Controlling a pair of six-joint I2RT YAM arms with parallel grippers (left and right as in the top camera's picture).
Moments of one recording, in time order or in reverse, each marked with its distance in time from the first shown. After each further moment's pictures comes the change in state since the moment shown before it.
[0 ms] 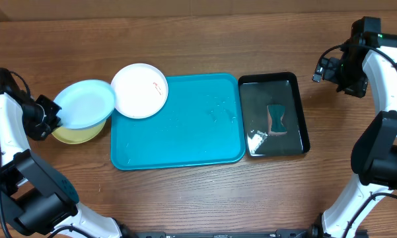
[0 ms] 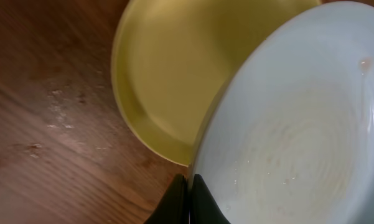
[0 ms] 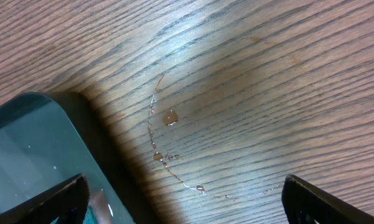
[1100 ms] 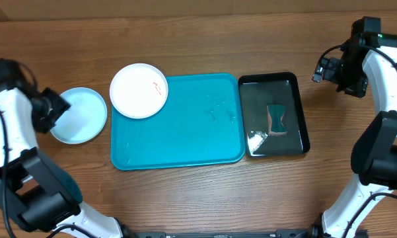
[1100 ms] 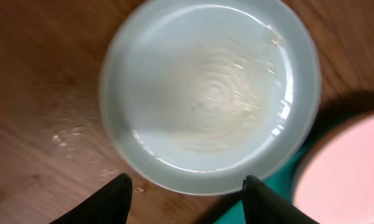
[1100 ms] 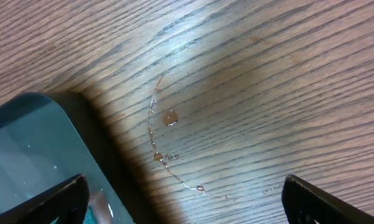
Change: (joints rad) left arm -0.078 0.000 0.000 0.082 -0.033 0.038; right arm 0.000 0.000 0.000 0.000 0.000 0.000
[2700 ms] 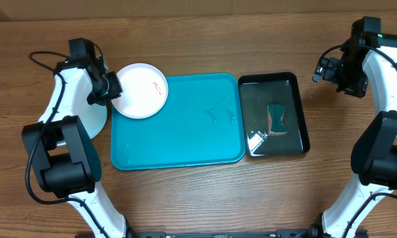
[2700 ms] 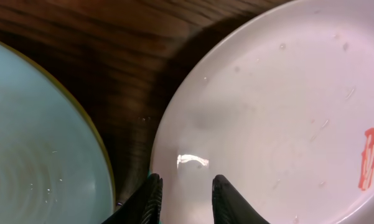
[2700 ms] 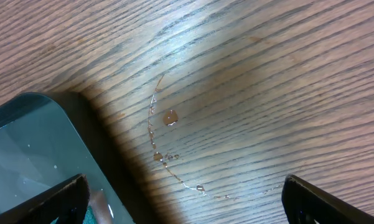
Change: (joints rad) left arm -0.344 0.182 0.000 0.231 -0.013 0.156; right arm 0.000 0.000 0.000 0.000 0.000 0.000
